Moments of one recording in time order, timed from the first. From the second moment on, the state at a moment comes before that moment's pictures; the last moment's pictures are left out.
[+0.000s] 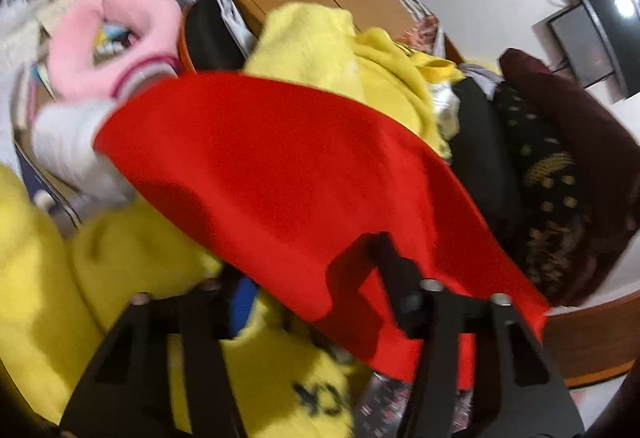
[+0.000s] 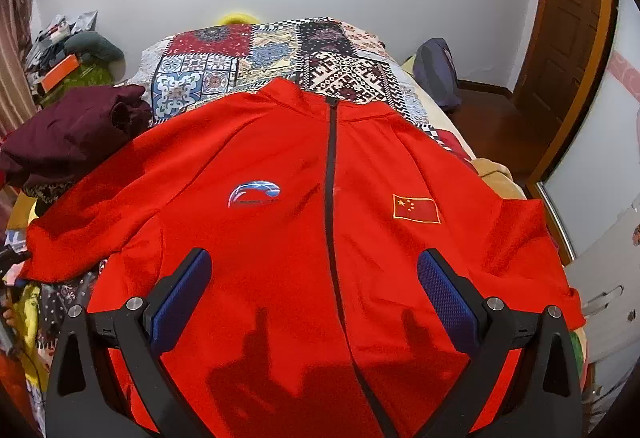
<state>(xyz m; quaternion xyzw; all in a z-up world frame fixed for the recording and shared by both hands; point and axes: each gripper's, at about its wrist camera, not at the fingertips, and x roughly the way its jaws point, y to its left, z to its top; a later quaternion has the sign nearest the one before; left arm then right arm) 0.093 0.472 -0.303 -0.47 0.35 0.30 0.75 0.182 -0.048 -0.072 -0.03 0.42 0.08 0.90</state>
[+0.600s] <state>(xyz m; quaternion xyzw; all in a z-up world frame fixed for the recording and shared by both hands) 0.107 0.372 -0.086 -0.26 0.20 0.25 0.91 0.177 -0.052 -0.052 -0.03 0.40 0.10 0.91</state>
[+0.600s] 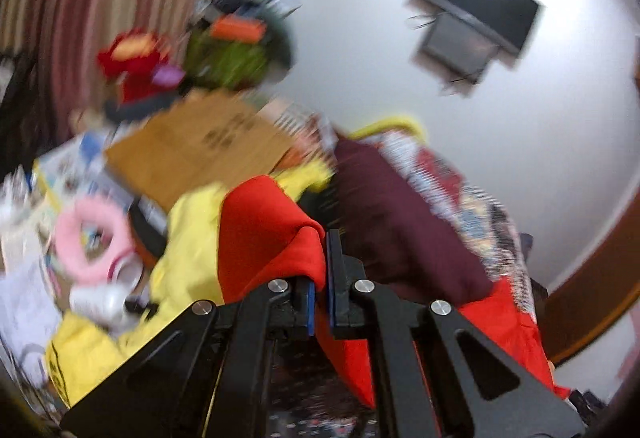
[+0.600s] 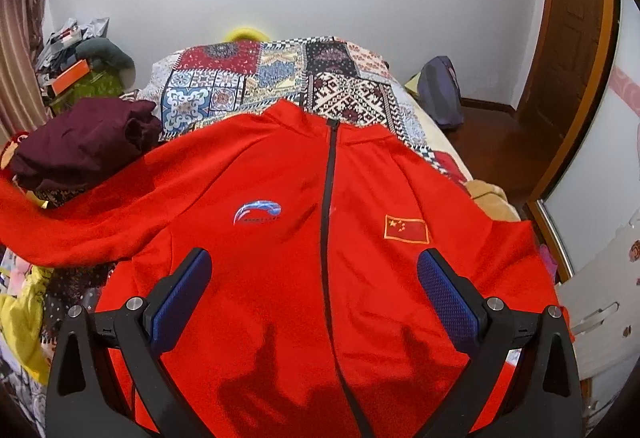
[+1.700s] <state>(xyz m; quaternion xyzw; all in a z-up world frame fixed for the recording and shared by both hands) 0.396 -0.020 -0.159 0.00 0.46 -0.14 0.88 0.220 -0.146 -0.081 -0.01 0.41 0.06 0.91</state>
